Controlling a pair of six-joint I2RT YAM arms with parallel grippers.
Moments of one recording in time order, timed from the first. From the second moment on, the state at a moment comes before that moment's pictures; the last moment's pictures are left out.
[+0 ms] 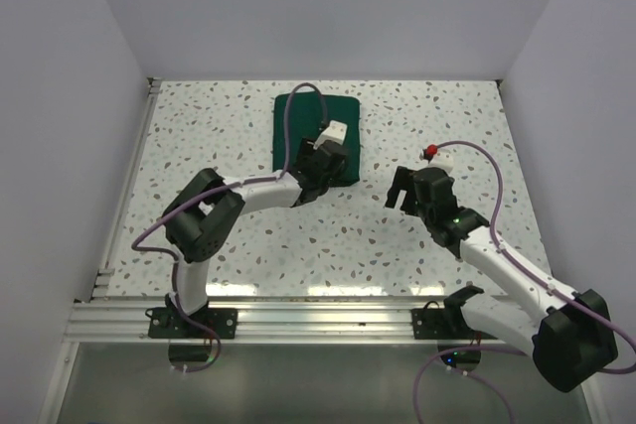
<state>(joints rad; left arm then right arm) -0.81 1.95 1.23 0.07 -0.62 -0.19 0.47 1.02 0.61 -0.24 0.33 0.54</state>
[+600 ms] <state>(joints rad) -0.74 2.01 1.25 0.12 -0.53 -0.17 0.47 1.06 0.61 -0.24 0.35 0.54</state>
